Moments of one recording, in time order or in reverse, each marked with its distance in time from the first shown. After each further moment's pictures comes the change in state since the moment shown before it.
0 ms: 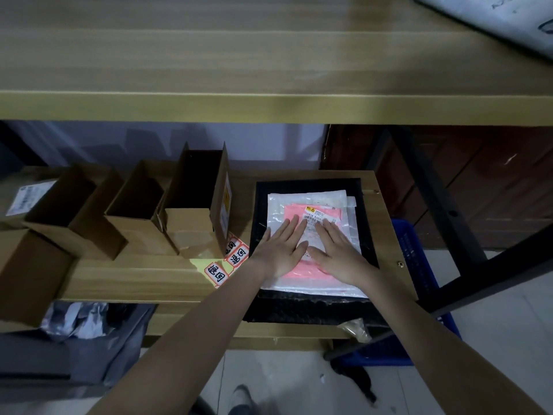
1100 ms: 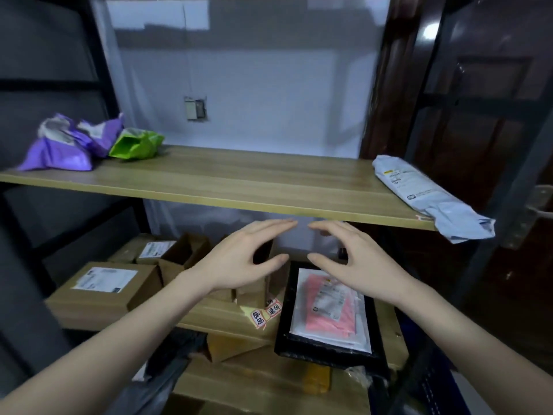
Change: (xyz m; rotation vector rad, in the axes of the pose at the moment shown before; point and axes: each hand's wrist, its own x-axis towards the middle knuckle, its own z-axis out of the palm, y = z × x) left_hand -0.282 0.061 -0.177 0.076 0.741 0.357; right_hand -0.222 -0.187 -0.146 -0.053 0.489 -0.657
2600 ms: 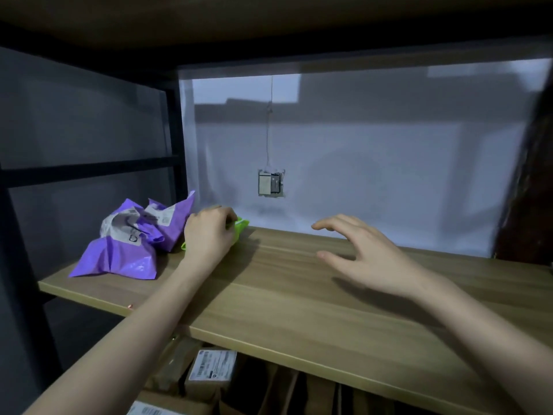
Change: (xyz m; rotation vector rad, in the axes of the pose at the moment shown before) left_hand 0.085 -0.302 -0.174 0.516 0.603 -0.541; right_hand 0.308 -0.053 0.059 -0.102 0.071 -0.228
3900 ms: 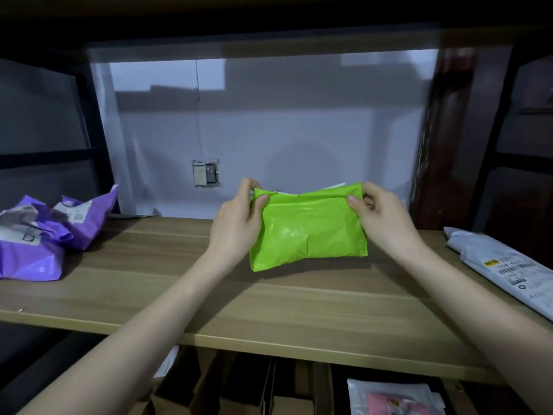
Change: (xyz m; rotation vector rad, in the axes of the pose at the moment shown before) left_hand -0.041 0.174 0.008 -0.608 -0.029 0.130; right_hand -0.061 0.094 -0.060 0.165 0.468 0.369
